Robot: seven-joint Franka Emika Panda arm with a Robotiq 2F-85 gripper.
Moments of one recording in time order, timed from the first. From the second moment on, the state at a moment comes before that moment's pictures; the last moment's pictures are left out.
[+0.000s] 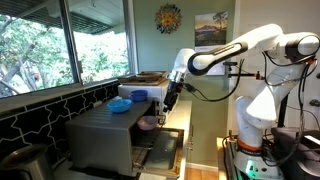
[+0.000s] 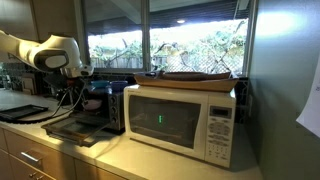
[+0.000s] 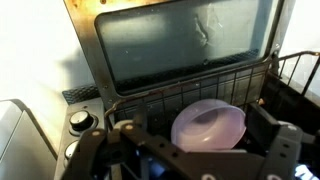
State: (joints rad) arm 0.20 -0.64 0.02 -2.60 0.29 2.29 0.05
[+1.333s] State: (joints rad) arm 0.26 -0.56 0.02 -2.75 0.29 2.64 -0.17
